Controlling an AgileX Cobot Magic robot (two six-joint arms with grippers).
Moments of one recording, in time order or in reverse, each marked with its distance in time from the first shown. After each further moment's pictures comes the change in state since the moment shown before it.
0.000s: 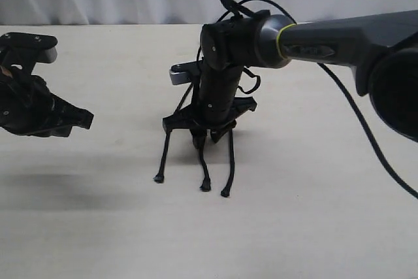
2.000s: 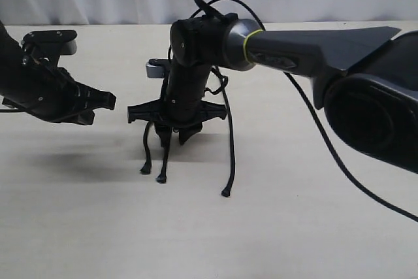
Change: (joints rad) left arm 0.000 0.180 -0.108 -0.123 -0.075 0.015; right arm 0.067 0.111 -0.215 0.095 0.075 0.205
